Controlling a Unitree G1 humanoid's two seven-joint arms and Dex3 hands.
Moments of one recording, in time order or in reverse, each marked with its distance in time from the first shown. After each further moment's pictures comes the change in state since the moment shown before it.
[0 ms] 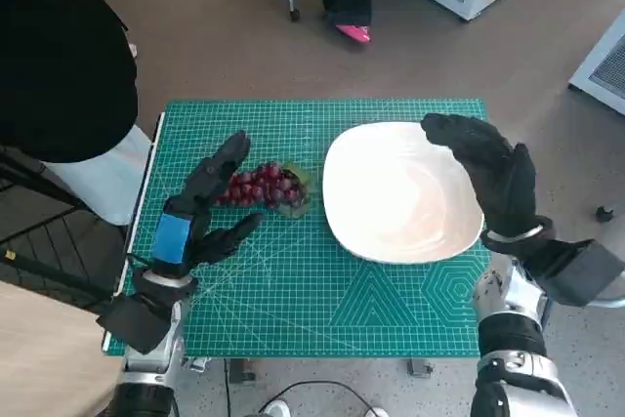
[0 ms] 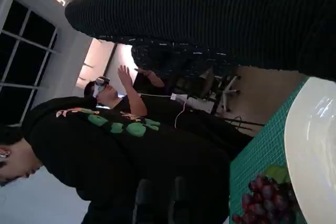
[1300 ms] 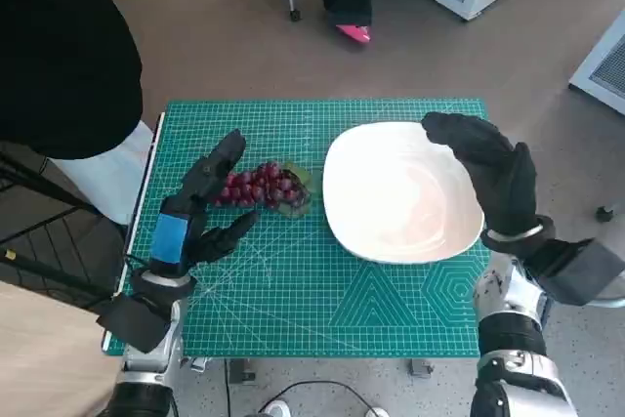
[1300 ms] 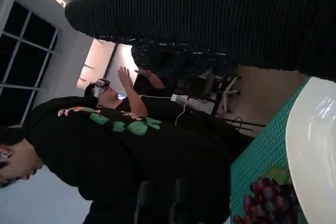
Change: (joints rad) left arm -0.001 0.004 0.000 0.007 0.002 -0.002 0.019; right arm -0.003 0.001 -0.001 0.001 0.000 0.000 -0.005
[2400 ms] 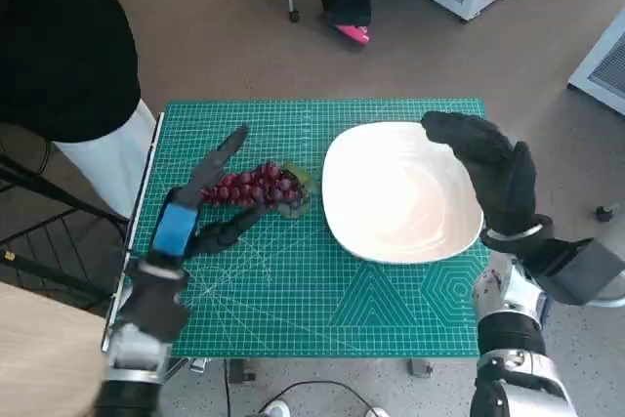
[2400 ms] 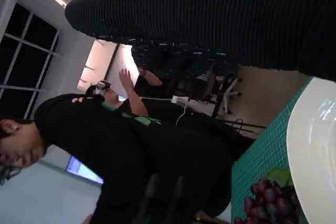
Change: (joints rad) left arm -0.010 0.116 -0.006 -0.226 0.430 0.325 0.084; right arm -0.003 0.001 0.000 0.002 0.000 -0.005 -0.004
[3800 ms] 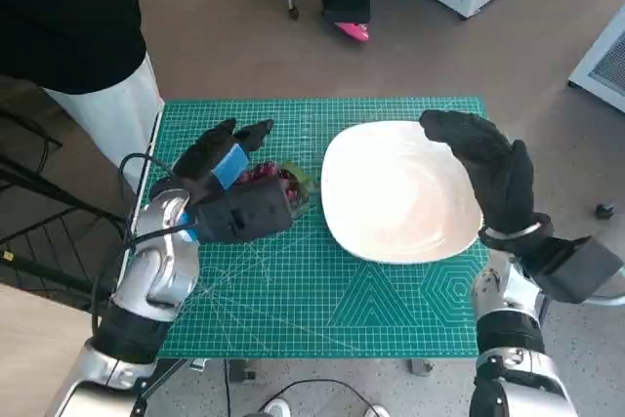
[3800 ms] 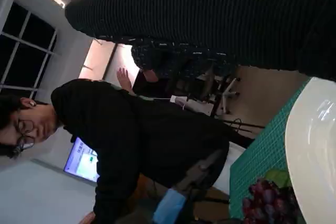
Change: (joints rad) left arm -0.399 0.076 -0.357 0.197 0.335 0.701 -0.271; right arm -0.005 0.004 0.003 0.008 -0.009 -0.006 -0.009
